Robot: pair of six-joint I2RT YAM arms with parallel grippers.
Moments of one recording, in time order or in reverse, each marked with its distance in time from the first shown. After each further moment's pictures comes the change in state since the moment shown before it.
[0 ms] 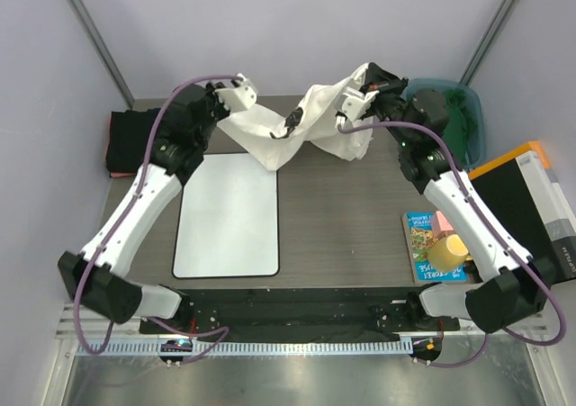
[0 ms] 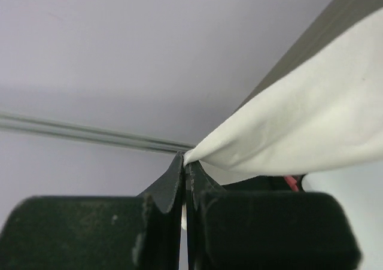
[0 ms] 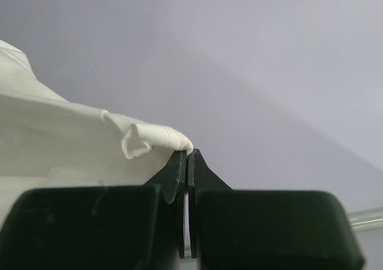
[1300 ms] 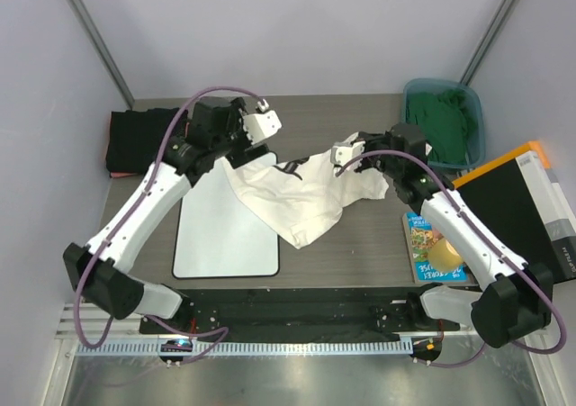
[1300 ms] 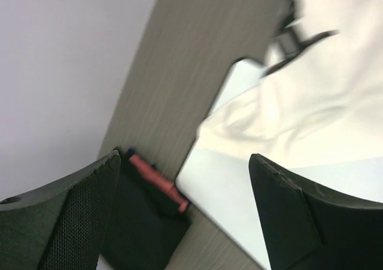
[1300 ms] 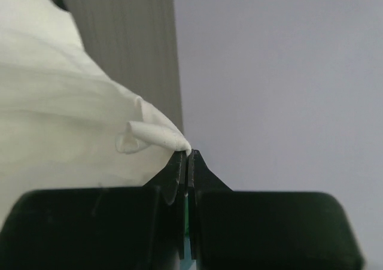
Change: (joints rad) left arm -0.072 0.023 0.007 -0.406 0.282 -0.178; right arm 0.002 -0.119 -0.269 -0.307 -0.082 -0.059
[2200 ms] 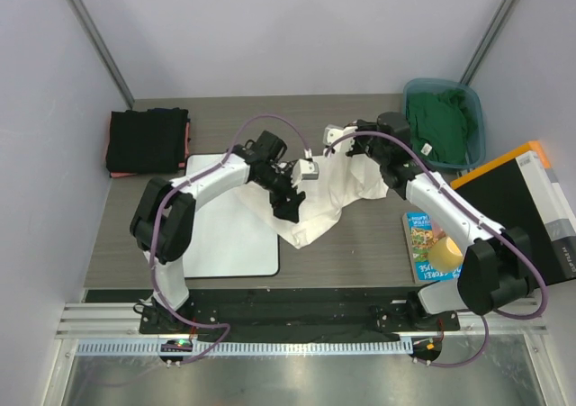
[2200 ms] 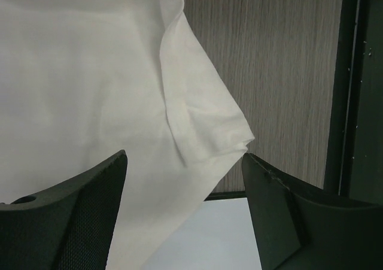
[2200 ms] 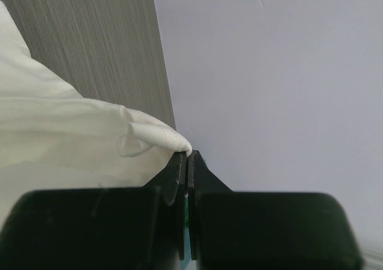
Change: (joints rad) left arm -0.103 0.417 -0.071 -0.096 0.846 -0.134; right arm 0.008 0.187 0.028 0.145 0.141 0.045
